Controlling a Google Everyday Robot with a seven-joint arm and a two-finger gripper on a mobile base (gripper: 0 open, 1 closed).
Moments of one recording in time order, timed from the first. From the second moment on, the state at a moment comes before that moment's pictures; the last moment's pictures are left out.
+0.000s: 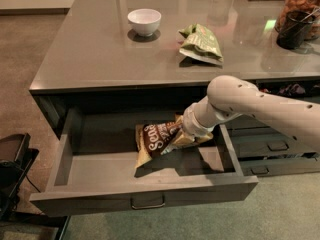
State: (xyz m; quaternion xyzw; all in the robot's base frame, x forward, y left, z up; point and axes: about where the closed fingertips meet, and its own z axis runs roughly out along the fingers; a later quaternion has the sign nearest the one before) arm 0.573 -0.067 0.656 -0.68 0.68 0.11 0.25
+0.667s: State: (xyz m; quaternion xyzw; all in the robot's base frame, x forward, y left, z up) arm 0.555 -0.091 0.716 -0.66 0.70 0.13 0.23
